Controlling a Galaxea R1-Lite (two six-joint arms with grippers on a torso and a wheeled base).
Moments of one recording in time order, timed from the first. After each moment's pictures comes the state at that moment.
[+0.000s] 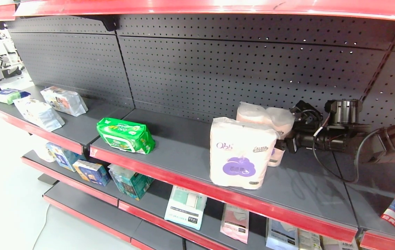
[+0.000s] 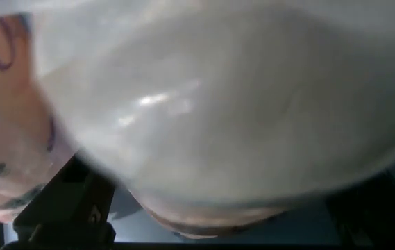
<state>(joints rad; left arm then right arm) -0.05 0.08 0.00 -0.01 0.07 -0.01 0.04 2.04 -1.05 -0.56 0.60 -0.45</state>
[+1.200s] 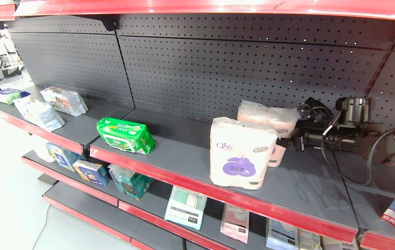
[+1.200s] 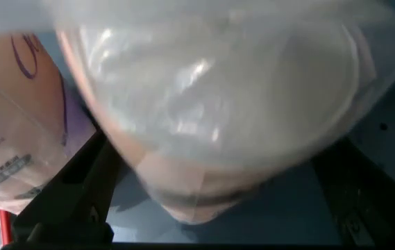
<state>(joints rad) -0.05 0.08 0.00 -0.01 0.07 -0.01 0.02 1.98 -0.99 -0.56 0.60 -0.43</state>
